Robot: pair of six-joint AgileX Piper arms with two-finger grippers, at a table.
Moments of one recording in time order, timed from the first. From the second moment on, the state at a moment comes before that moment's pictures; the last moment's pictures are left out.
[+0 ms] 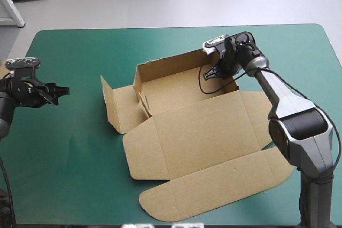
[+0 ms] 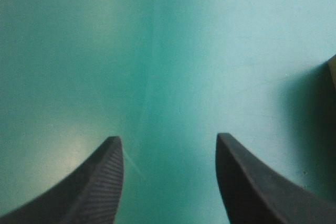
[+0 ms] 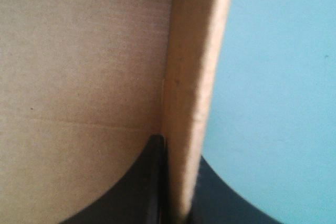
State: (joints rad) left arm 0.23 1.38 -1.16 -0.05 0.76 0.12; right arm 0.33 2.12 -1.96 -0.09 1.07 -0.08
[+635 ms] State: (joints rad) left arm 0.23 1.44 -1.16 -0.22 0.75 0.21; right arm 0.07 1.88 -1.96 0.24 1.10 -0.23
